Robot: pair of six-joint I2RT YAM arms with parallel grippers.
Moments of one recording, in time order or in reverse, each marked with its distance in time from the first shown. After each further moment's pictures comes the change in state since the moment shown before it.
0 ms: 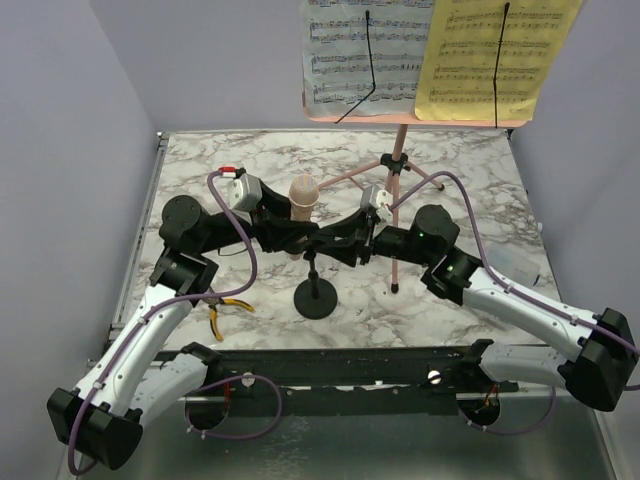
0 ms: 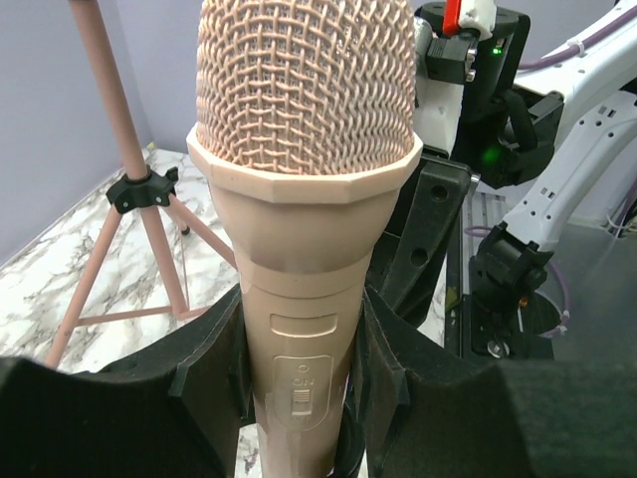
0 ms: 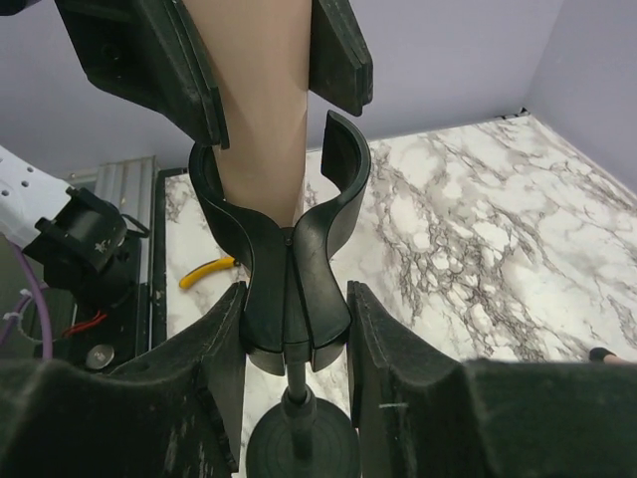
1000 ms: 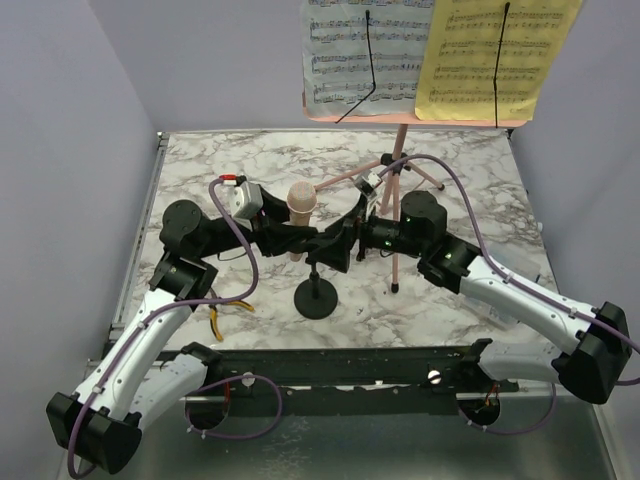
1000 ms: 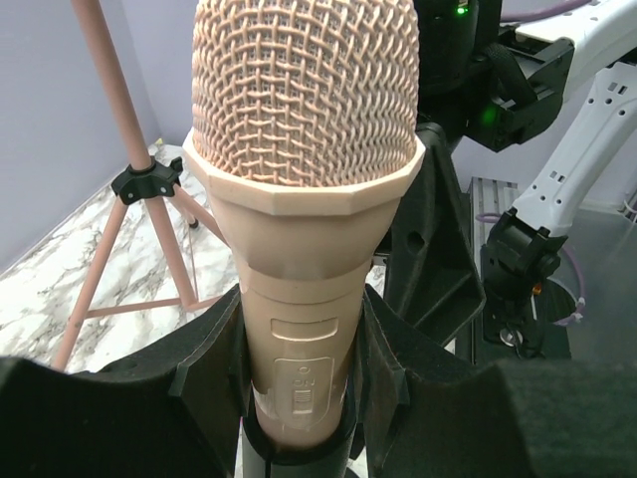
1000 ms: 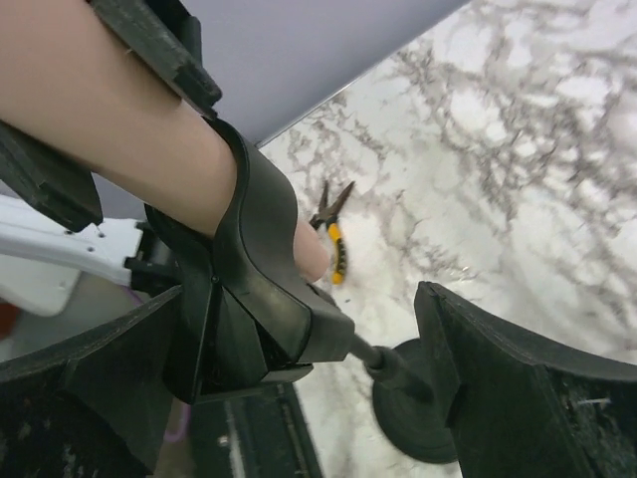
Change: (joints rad) left arm 0.000 -0.028 -0.039 -0.024 -0.005 0.065; right arm -0.010 0.056 0.116 -0.229 0.034 0.332
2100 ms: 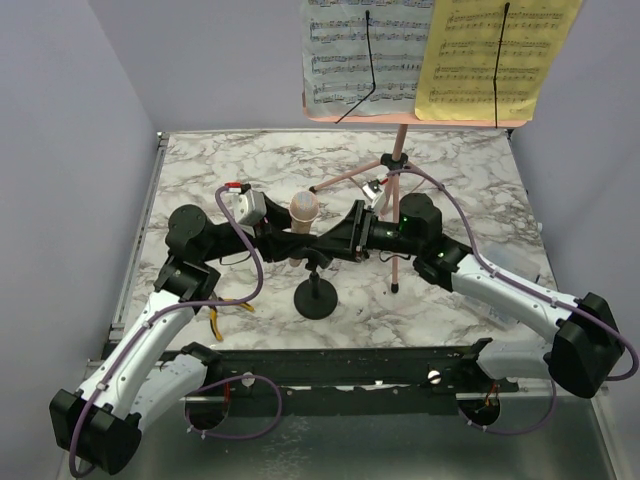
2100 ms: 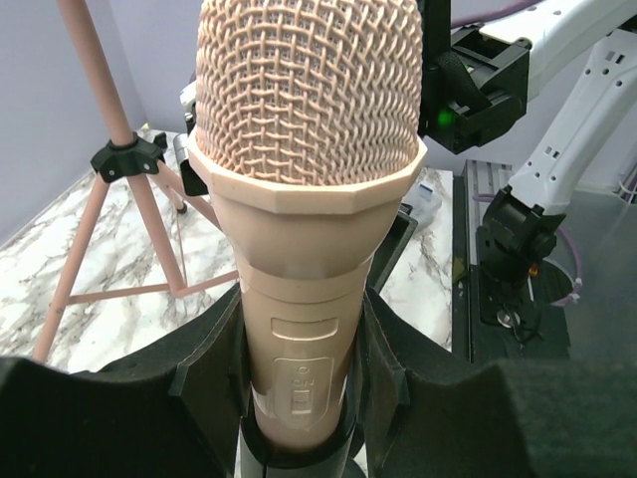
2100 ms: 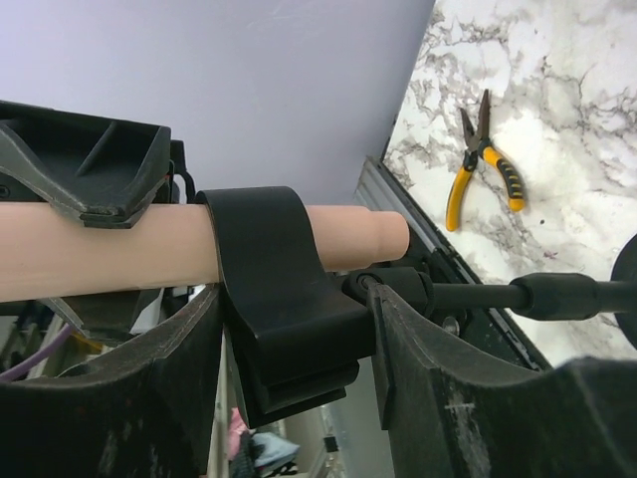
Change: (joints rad) left arm 0.000 -0.005 -0.066 0.034 0.026 0.005; right arm -0.065 0.060 -0.065 0.064 -0.113 0.811
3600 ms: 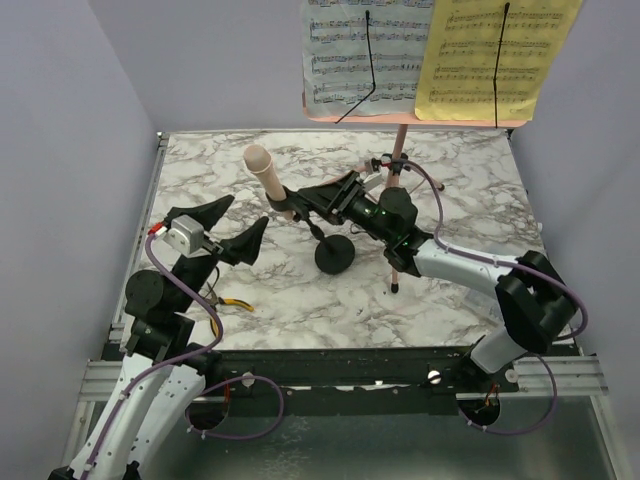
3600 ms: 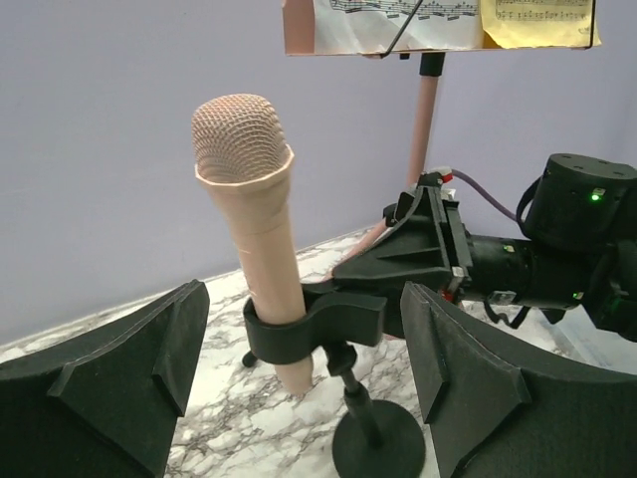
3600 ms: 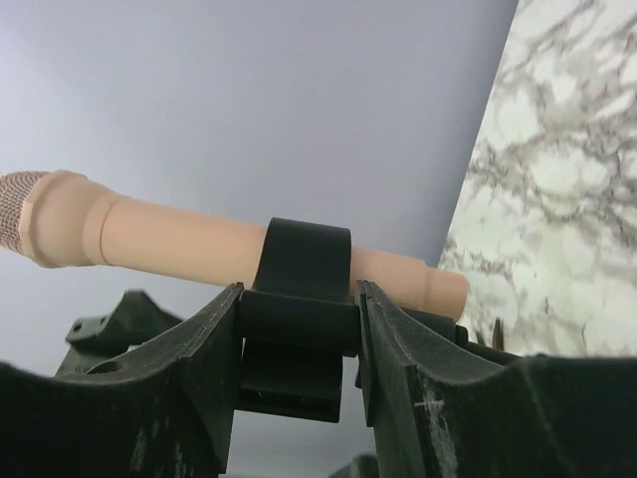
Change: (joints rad) left arm 0.056 -0.433 -0.173 -0.071 -0.681 0.039; right arm 0.007 0.270 0.028 0.504 0.366 0.158
